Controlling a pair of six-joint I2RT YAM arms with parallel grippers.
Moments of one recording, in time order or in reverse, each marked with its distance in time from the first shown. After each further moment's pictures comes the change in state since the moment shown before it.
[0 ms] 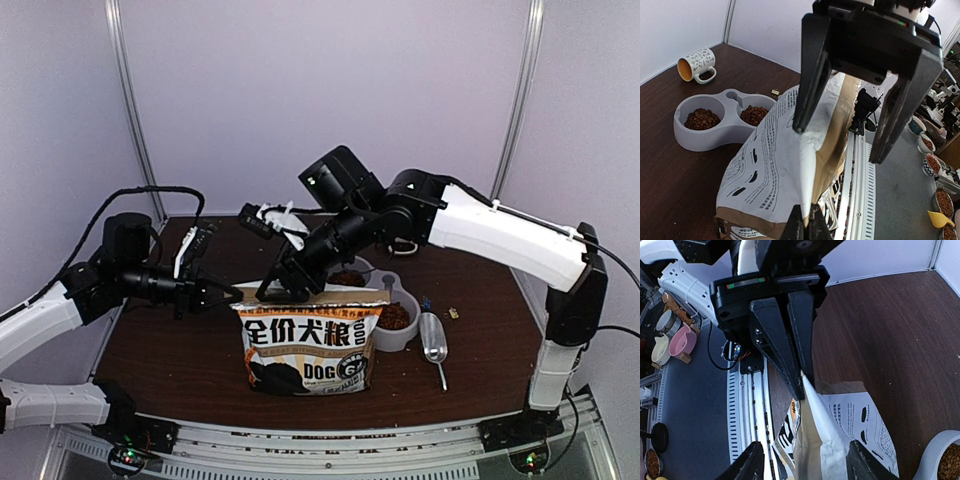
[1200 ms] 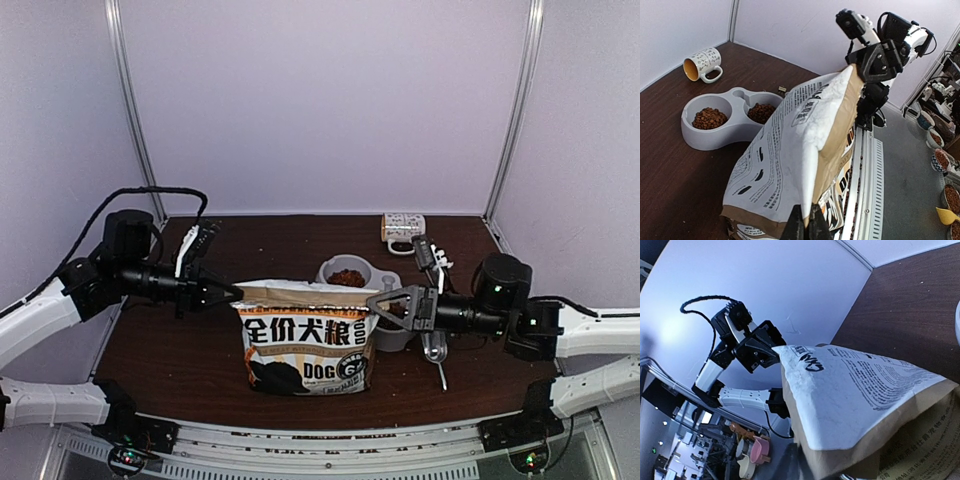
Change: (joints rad) left arm -0.026 0.007 0.037 -0.060 -0.062 0.056; right arm -0.064 -0.858 -1.408 1.170 0.149 0.981
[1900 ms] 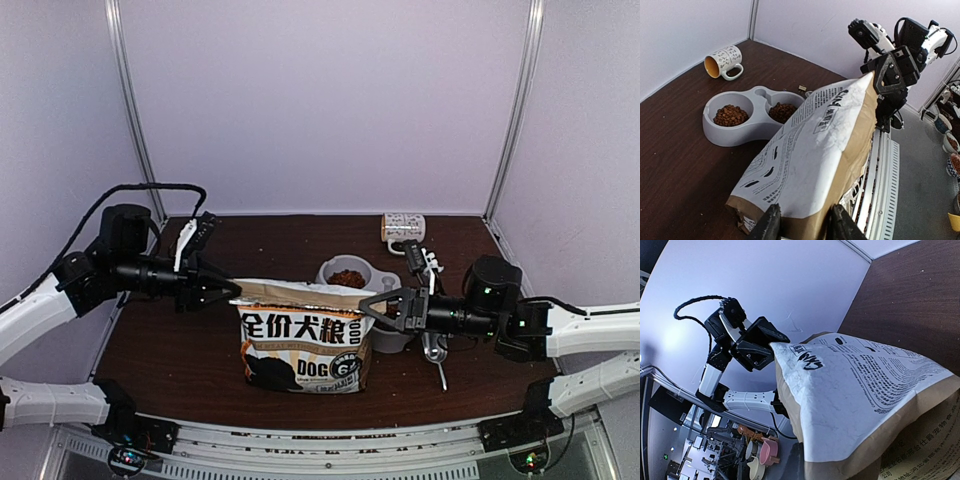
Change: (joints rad) left arm 0.000 -0.006 0.049 -0.071 -0.113 0.005; right arm -0.006 0.053 0.022 0.028 -0.014 0.063
